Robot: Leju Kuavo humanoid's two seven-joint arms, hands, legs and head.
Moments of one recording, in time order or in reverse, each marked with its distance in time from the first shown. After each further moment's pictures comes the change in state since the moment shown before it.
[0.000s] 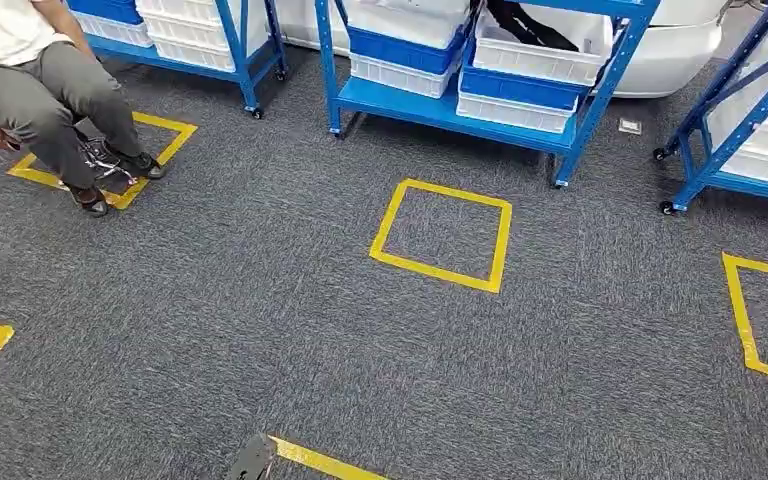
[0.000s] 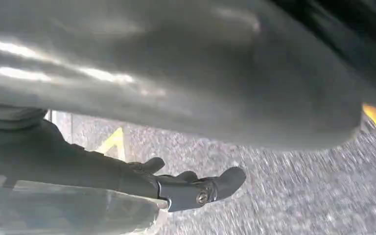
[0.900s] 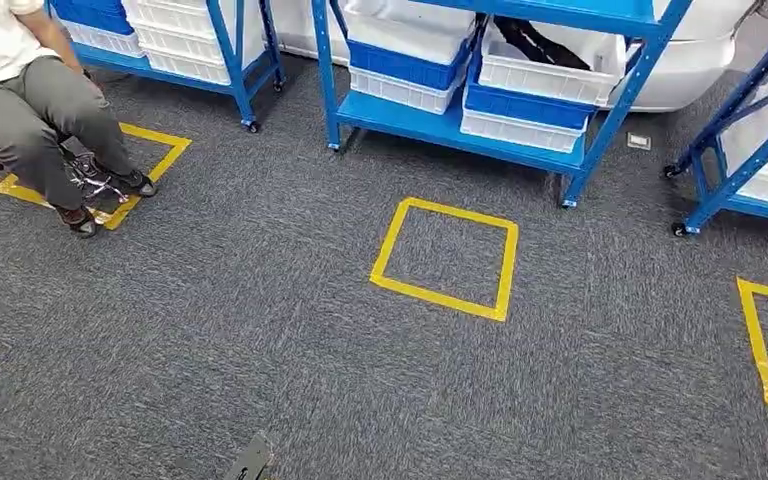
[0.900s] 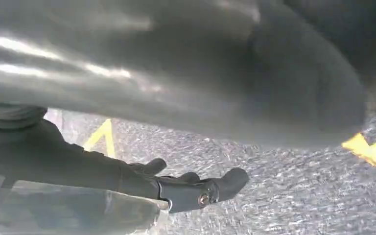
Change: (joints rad) left arm -0.002 0.001 0.009 -0.005 0.000 -0.014 0.005; right arm -0.001 0.005 -0.022 0.001 0.008 0.002 0.001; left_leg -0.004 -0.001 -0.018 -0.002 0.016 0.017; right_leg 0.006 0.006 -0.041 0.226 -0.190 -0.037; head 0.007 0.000
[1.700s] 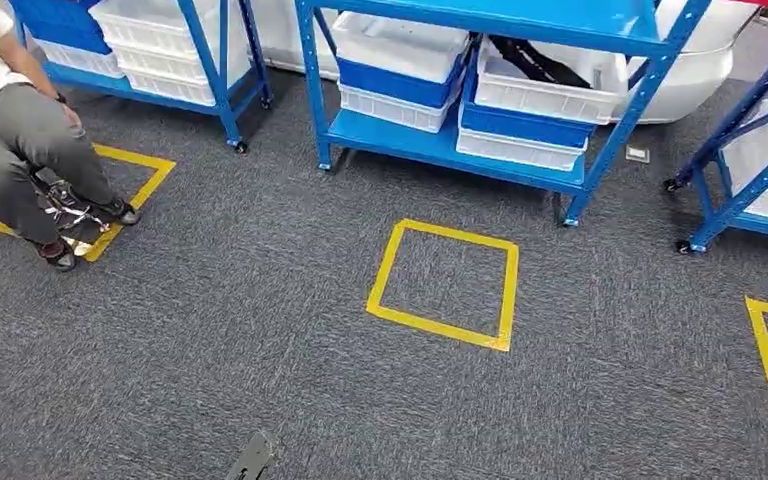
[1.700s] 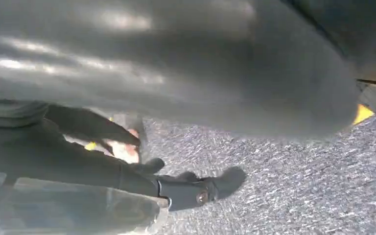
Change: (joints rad) left arm -0.006 0.002 0.003 -0.003 -0.018 -0.015 0.014; right arm -0.001 -0.001 -0.018 0.001 -0.008 0.018 0.015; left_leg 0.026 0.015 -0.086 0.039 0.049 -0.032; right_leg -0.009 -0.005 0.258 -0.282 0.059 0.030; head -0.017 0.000
